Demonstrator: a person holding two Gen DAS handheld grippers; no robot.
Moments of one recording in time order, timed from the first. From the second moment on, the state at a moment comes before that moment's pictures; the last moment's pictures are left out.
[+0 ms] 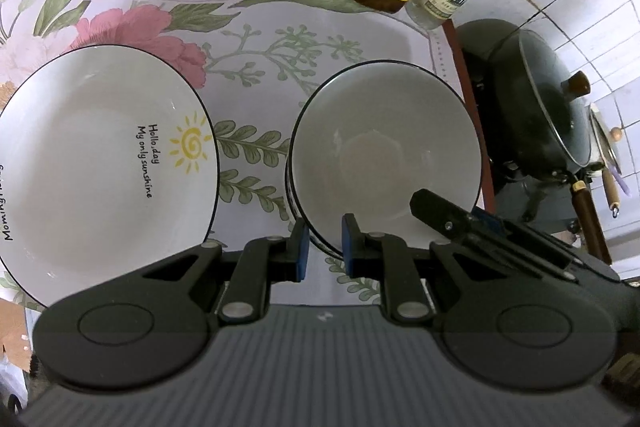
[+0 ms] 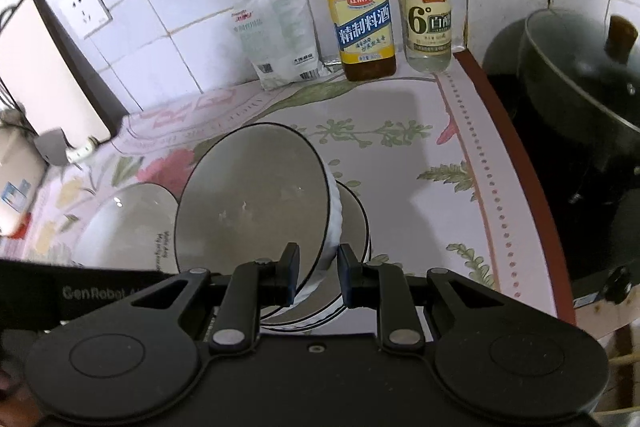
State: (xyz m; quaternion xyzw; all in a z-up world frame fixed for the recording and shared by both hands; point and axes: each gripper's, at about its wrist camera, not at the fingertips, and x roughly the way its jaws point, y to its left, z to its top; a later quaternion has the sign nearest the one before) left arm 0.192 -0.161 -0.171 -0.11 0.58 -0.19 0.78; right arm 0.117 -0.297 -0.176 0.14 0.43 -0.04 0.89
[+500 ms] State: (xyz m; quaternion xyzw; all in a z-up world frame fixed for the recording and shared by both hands) left arm 0.195 -0.161 -0.174 -0.11 0.59 -0.18 0.78; right arm 0.122 -0.291 -0.178 0.06 0.42 -0.06 0.90
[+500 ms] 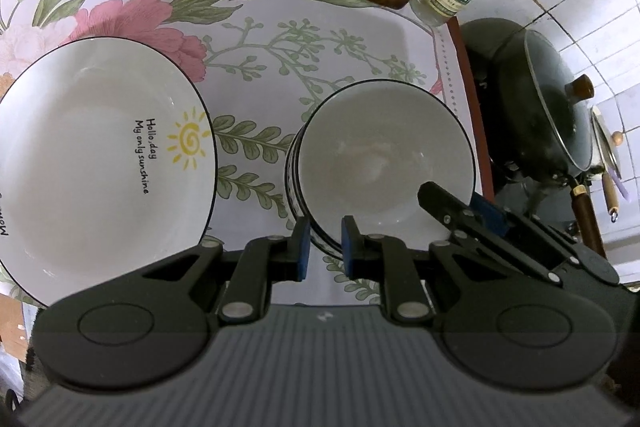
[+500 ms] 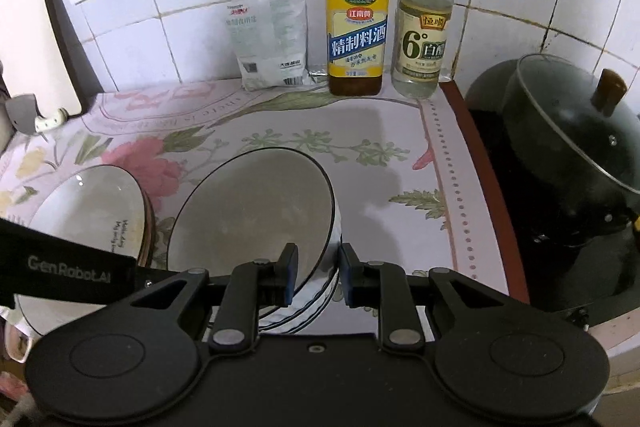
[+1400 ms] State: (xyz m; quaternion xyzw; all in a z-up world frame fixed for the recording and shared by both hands) left arm 0.114 -0.162 -0.115 -0.01 0.49 -0.26 0.83; right arm 0.021 -0.285 -0.130 -0.02 0.28 0.00 0.96
